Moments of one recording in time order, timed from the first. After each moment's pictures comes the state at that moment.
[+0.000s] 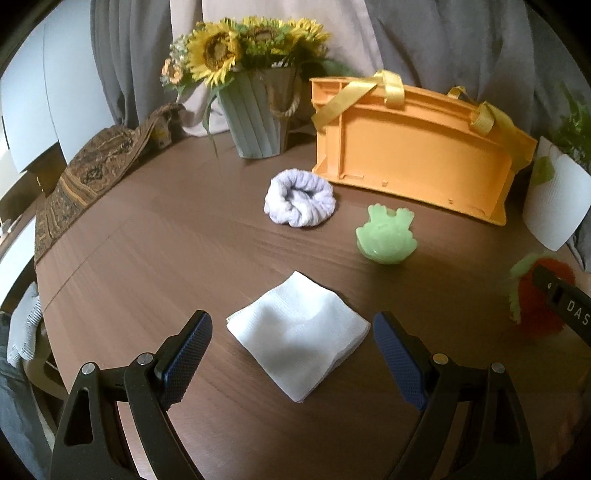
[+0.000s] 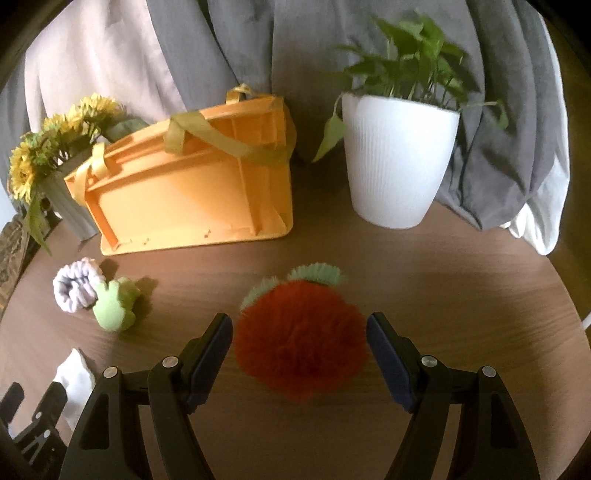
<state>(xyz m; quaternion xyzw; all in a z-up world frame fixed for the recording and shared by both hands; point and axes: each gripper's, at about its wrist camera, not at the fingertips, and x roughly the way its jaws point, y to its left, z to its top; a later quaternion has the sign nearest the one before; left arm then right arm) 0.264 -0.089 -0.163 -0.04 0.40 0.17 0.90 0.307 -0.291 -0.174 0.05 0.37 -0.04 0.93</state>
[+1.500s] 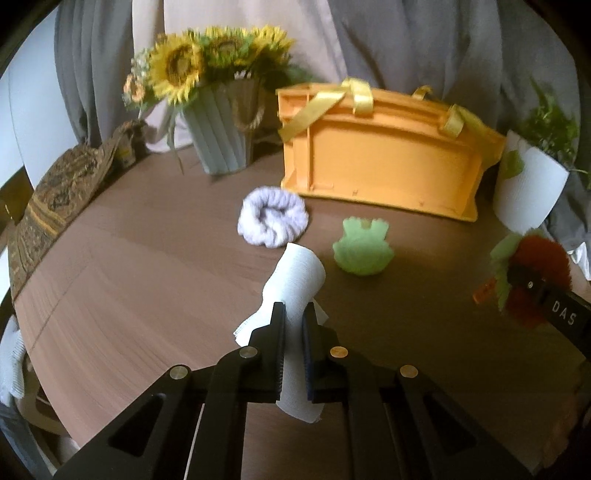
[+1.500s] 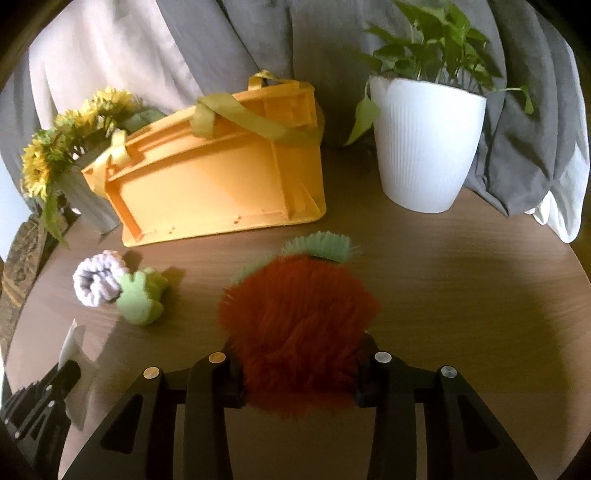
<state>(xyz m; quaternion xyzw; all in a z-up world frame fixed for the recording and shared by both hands) 0.268 -0.079 -0.144 -0.01 0.39 0.09 0.92 0.299 -0.274 -0.168 0.07 0.38 0.00 0.92</state>
